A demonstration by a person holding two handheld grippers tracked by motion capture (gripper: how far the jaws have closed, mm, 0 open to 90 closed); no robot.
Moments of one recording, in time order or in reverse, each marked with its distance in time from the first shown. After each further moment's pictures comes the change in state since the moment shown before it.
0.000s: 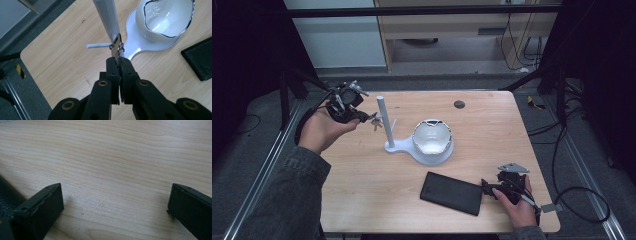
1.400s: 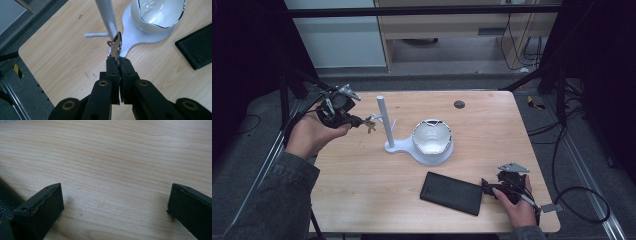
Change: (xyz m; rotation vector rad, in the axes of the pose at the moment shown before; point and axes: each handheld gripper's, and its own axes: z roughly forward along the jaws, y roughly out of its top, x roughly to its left) left arm 0.001 -0.014 -0.017 0.026 -0.034 0.024; right arm -0.001 0.000 0.001 0.000 -0.007 0.000
